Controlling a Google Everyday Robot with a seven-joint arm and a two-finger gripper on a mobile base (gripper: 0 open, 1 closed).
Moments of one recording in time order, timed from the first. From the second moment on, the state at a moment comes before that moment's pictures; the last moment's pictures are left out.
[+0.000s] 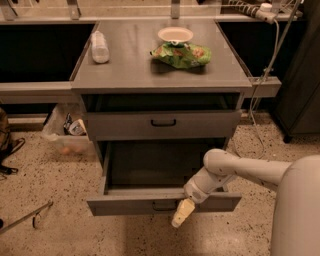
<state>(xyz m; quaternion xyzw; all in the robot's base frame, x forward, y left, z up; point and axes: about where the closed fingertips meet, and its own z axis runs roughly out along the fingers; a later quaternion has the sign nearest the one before) 0.501 -0.083 0.424 -0.52 0.80 0.29 0.08</state>
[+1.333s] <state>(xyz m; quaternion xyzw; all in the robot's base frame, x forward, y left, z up) 0.439 -0.069 0.462 -0.46 0.81 0.33 0.10</state>
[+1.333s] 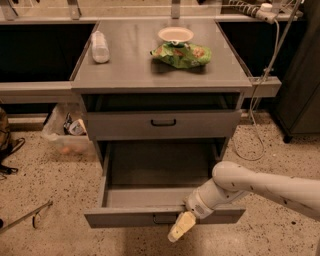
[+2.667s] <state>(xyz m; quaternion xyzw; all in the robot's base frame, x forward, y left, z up) 0.410 -0.062 0.462 -0.45 0.81 0.36 0.08</state>
